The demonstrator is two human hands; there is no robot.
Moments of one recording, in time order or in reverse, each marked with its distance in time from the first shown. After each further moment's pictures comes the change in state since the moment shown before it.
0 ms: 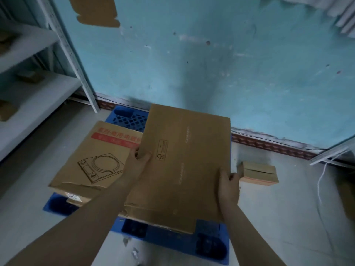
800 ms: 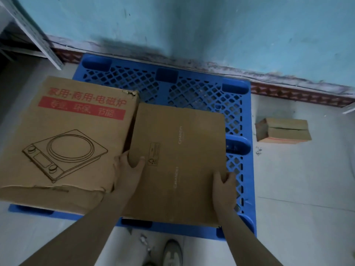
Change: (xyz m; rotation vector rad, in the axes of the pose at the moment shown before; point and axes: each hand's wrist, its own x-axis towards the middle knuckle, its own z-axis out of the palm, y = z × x) left_hand 0.143 -0.262 0.042 0.387 0.052 -0.143; right_hand 0.095 0.212 0.181 -0.202 0.040 0.172
